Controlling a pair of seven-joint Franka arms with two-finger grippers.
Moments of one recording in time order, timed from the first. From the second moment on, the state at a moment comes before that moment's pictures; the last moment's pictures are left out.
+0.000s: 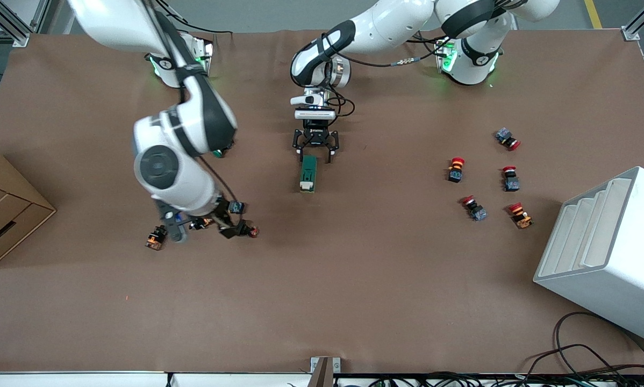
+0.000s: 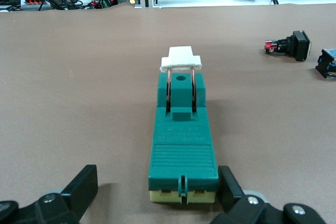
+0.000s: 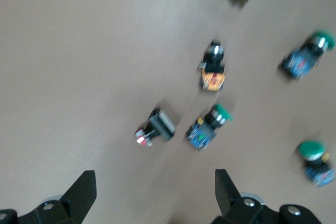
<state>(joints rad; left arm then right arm) -0.78 0.88 -0.54 -1.91 1.93 1.84 -2.55 0.44 0.45 -0.09 -1.55 0.09 1.93 1.26</state>
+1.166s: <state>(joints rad) -0.63 0.55 -0.60 -1.57 1.00 1.84 -1.73 -0.07 0.26 -0.09 -1.38 0.04 1.46 -0.08</state>
